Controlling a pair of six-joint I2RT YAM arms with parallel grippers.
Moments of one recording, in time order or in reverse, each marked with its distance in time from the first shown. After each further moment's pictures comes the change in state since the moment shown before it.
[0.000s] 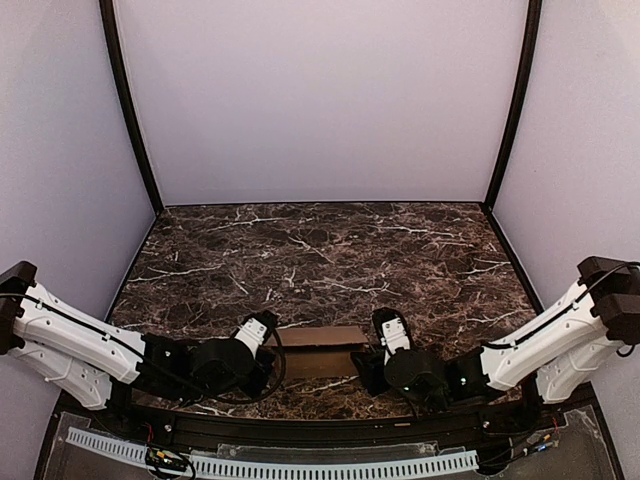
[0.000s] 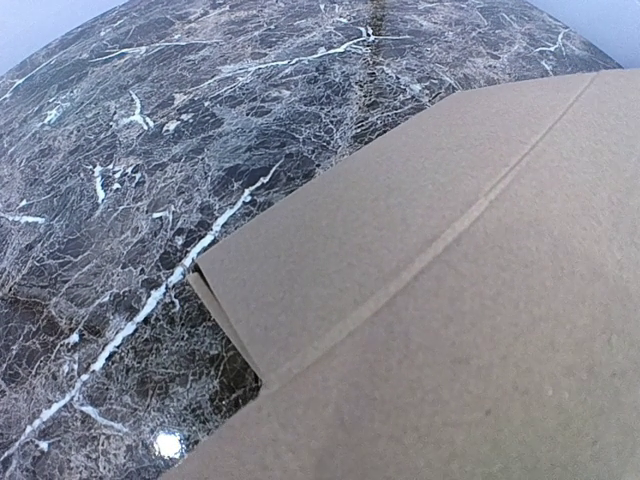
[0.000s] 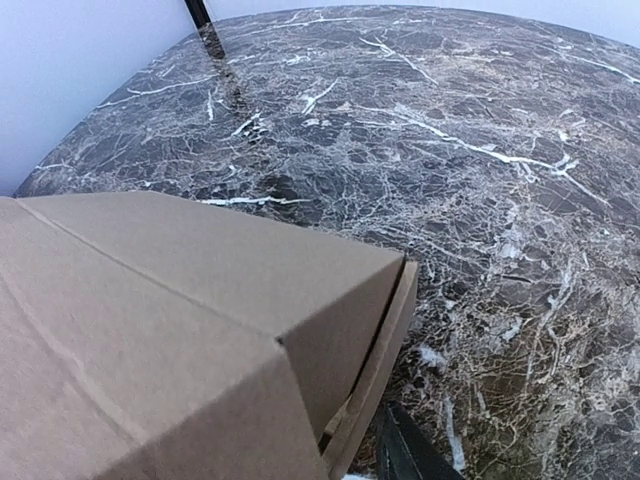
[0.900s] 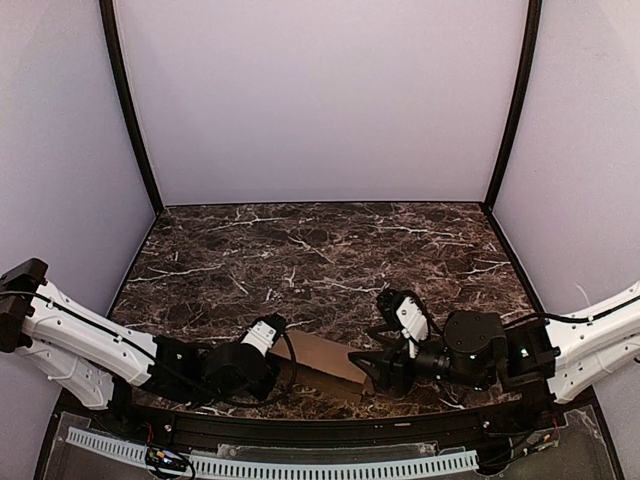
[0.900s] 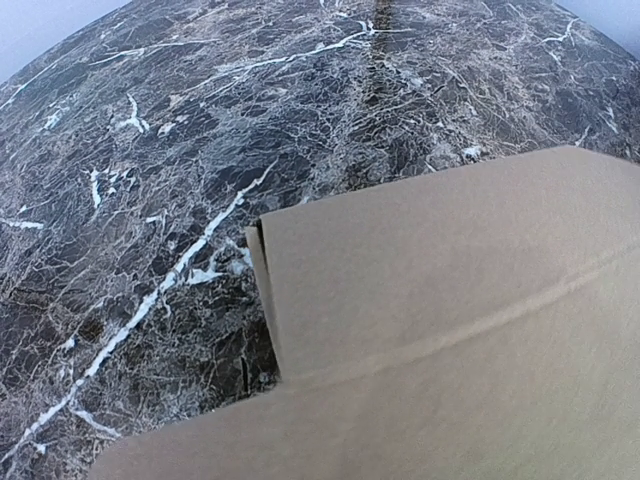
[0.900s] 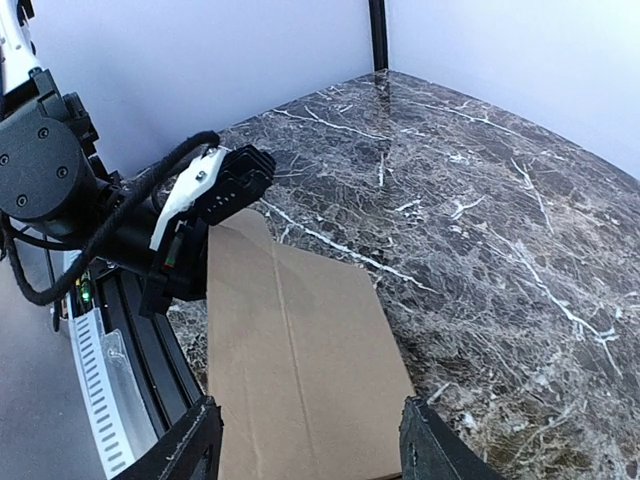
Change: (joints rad) left arm -0.026 0.083 0.051 -0.018 -0.045 -0.012; right arm 0.038 -0.448 0.066 -0.248 -0.285 -0.399
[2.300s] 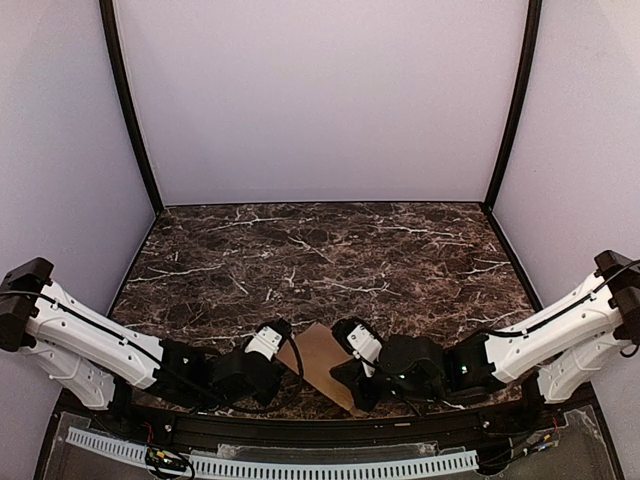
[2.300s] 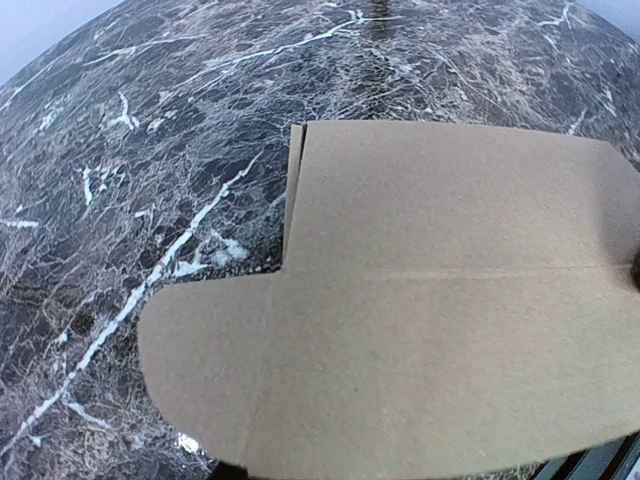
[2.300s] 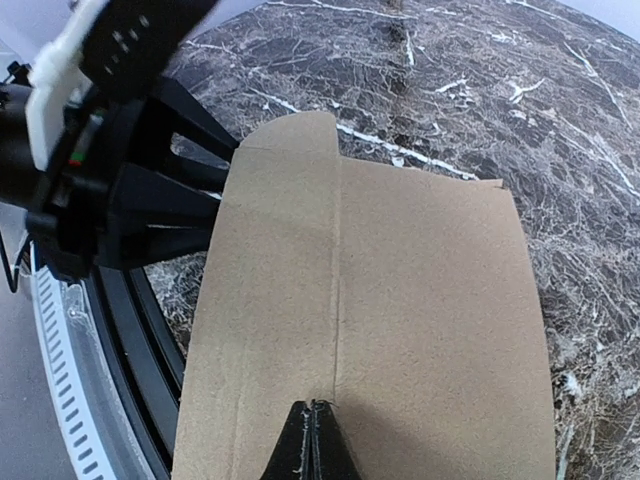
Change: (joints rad) left arm -0.038 0.044 0.043 -0.046 -0.031 -0.014; right arm -0.040 0.368 0.050 0.108 -0.114 0.135
